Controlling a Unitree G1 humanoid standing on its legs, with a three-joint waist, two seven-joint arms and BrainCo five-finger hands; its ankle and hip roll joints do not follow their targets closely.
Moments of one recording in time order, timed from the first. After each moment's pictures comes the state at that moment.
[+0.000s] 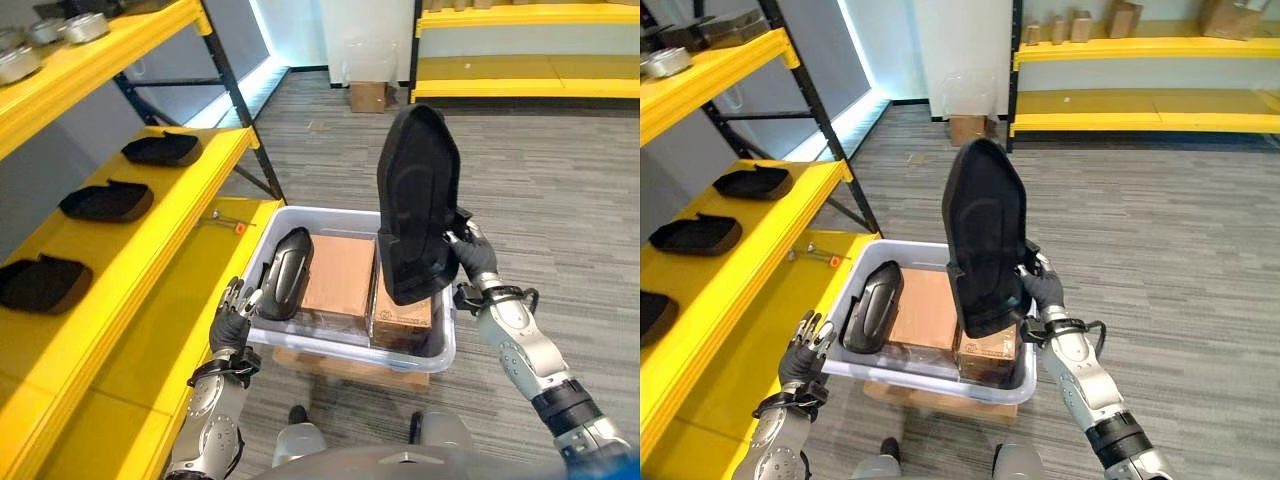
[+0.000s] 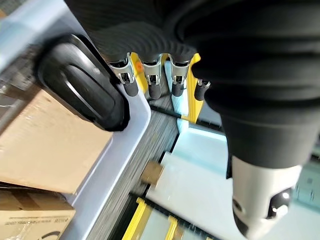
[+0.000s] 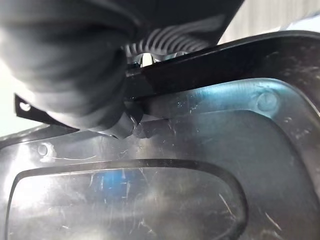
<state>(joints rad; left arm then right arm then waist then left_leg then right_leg) 0.26 0.24 -0.06 0.11 -0.75 -0.15 0.11 -0.17 -0.45 0.34 0.10 0.61 -0.11 -0.19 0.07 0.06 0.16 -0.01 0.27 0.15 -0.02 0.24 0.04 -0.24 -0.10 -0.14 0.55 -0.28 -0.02</state>
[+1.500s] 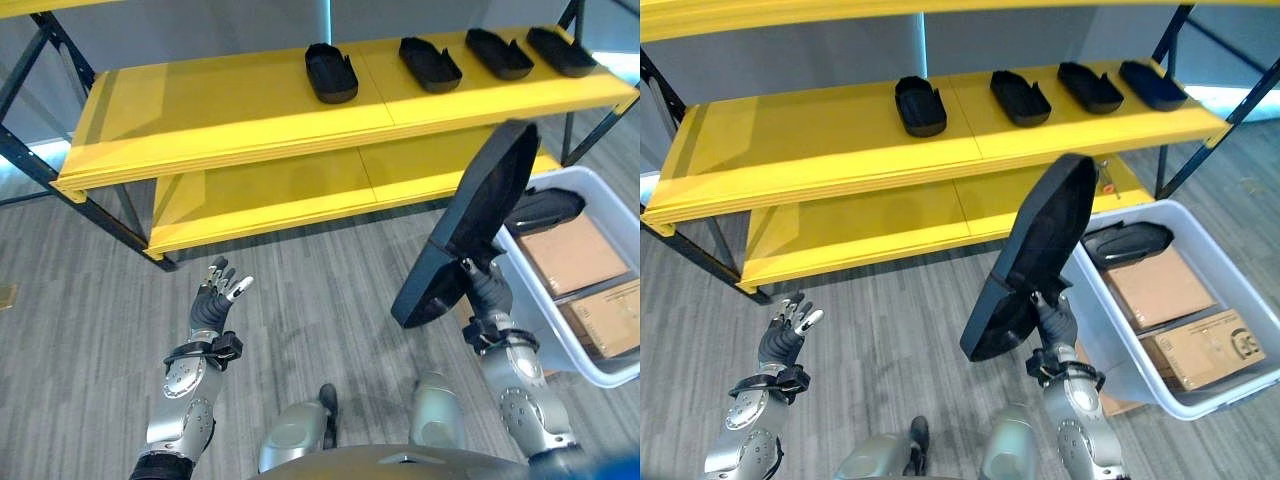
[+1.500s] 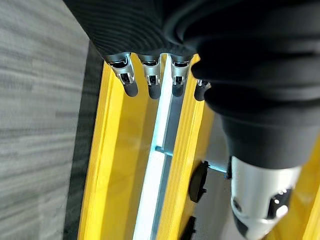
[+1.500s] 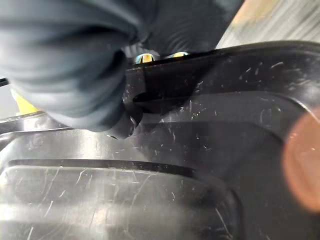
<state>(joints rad) 0.17 0.37 -0.04 0.12 -0.63 -0.14 0.08 0.21 -0.29 0.15 -0.07 0.74 -0.13 -0.13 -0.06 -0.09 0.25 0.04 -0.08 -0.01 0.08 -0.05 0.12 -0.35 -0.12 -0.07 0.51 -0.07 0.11</state>
